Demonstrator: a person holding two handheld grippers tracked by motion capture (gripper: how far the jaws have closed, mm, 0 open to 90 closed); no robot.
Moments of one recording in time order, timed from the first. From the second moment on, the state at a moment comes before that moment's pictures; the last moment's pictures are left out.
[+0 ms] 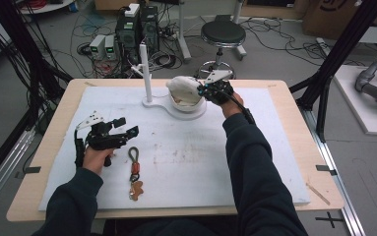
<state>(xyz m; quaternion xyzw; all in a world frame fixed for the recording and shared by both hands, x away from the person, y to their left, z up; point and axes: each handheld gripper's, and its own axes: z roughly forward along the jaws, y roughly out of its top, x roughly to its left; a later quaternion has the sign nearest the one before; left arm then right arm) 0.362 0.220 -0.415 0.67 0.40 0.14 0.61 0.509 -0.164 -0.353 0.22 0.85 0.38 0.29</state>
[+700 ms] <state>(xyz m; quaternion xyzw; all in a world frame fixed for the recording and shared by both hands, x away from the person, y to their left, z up) 0.360 0.223 -0.414 0.66 0.41 0.17 0.60 0.479 -0.218 -0.345 0.36 0.82 0.40 0.20</state>
